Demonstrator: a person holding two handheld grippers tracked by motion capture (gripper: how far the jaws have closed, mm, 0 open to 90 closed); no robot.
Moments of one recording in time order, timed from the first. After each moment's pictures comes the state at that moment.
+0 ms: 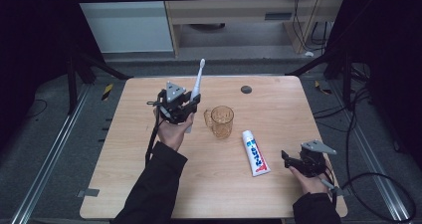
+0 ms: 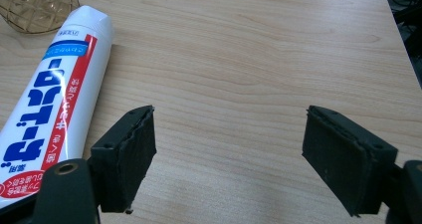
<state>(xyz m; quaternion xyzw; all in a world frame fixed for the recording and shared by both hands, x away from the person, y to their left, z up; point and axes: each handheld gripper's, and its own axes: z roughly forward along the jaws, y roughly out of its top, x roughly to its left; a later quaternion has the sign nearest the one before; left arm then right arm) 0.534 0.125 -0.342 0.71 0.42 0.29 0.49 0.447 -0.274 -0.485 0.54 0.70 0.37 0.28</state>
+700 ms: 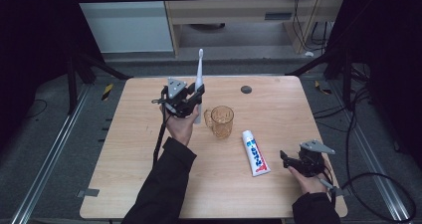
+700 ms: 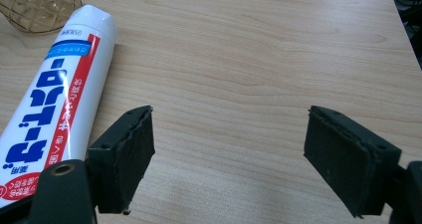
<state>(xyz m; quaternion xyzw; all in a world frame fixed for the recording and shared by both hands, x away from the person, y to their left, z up) 0.554 0.110 -0.348 0.64 0.44 0.29 0.56 0.449 -0.272 -0.486 0.54 0.70 0.37 0.28</state>
